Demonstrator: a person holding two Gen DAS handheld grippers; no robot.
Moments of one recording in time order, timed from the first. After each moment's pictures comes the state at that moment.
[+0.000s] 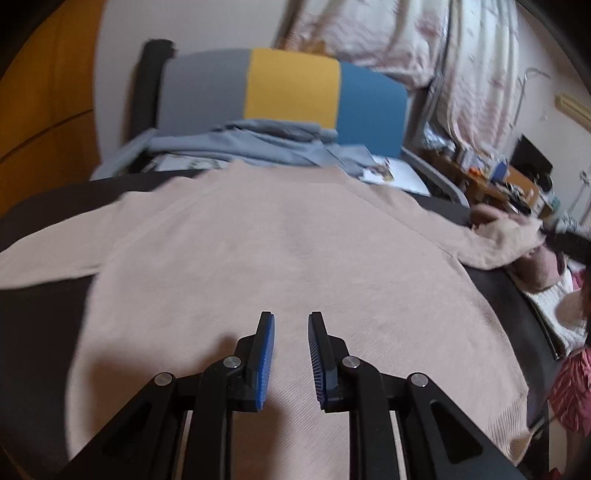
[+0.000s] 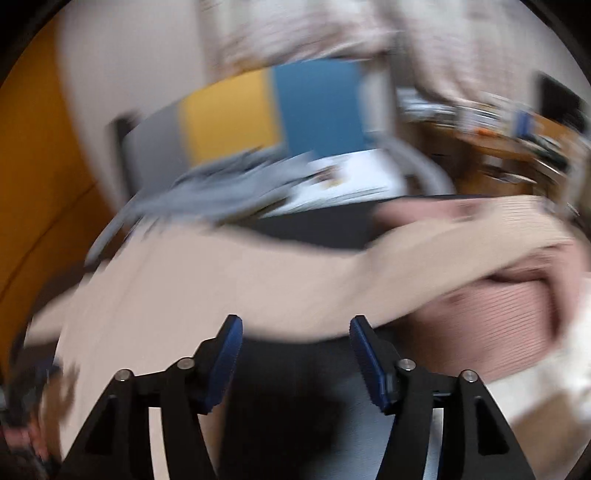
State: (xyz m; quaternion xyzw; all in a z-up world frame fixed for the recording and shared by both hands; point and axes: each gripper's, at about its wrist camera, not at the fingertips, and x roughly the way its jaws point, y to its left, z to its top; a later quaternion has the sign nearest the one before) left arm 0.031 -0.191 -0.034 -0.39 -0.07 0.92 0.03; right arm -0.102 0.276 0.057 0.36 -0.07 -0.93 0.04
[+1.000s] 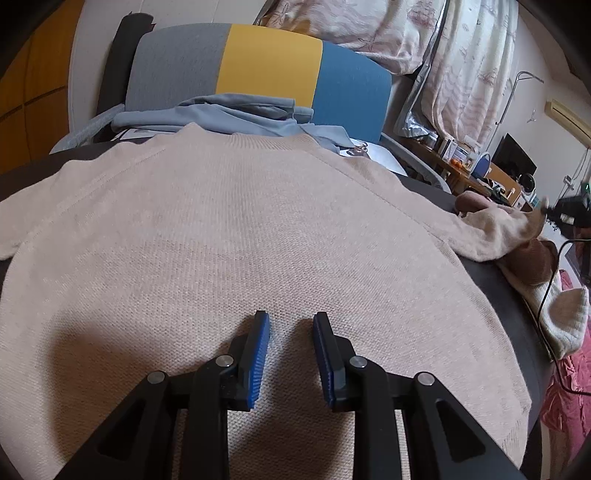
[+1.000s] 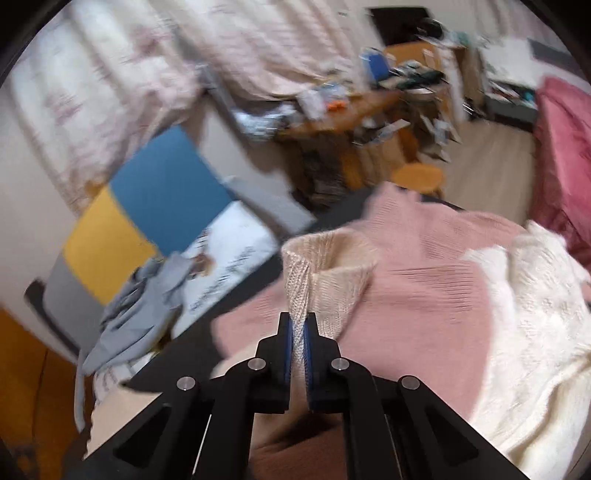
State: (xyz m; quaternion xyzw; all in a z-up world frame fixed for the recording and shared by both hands) left arm 0.008 -0.172 -0.078 -0.40 -0.10 0.91 0.07; right arm -0.161 0.418 0.090 0.32 -0.26 -0.91 -0.08
